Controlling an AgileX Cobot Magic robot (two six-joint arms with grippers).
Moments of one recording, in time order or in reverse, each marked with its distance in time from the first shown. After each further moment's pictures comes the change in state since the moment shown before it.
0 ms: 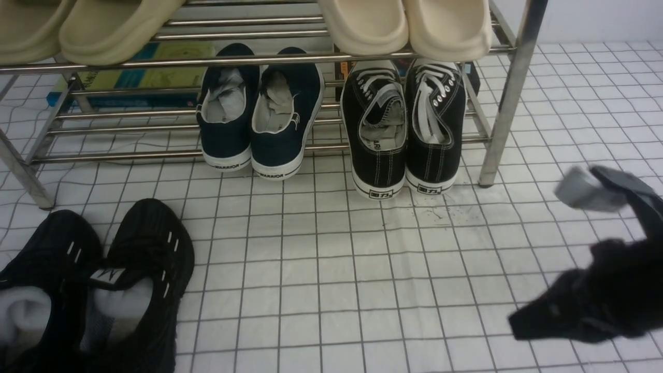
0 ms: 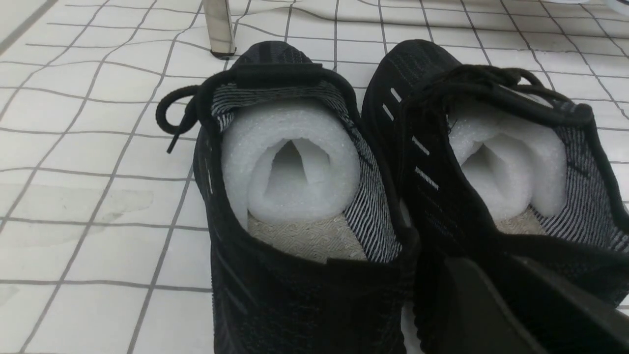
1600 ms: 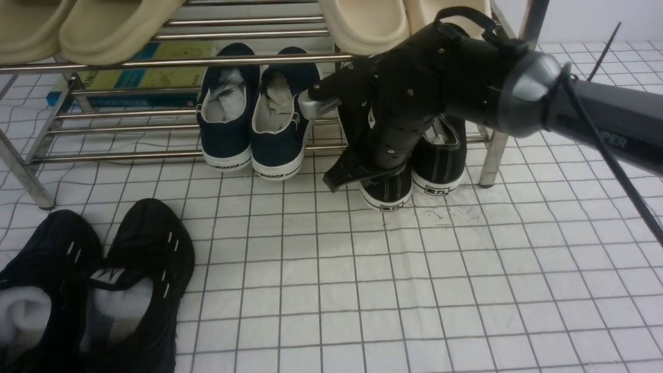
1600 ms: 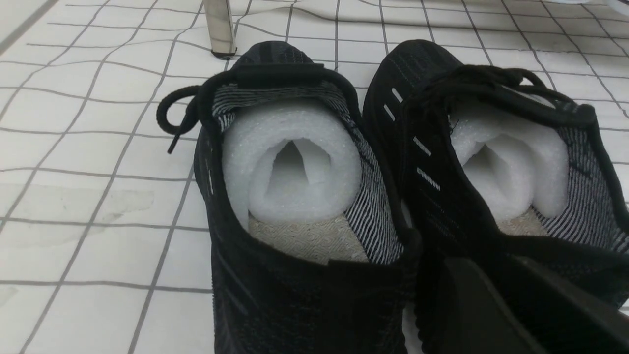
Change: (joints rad) right arm 0.285 0.865 -0.999 -0.803 0.027 0.389; left arm 0.000 -0.001 0.000 0.000 0.000 0.000
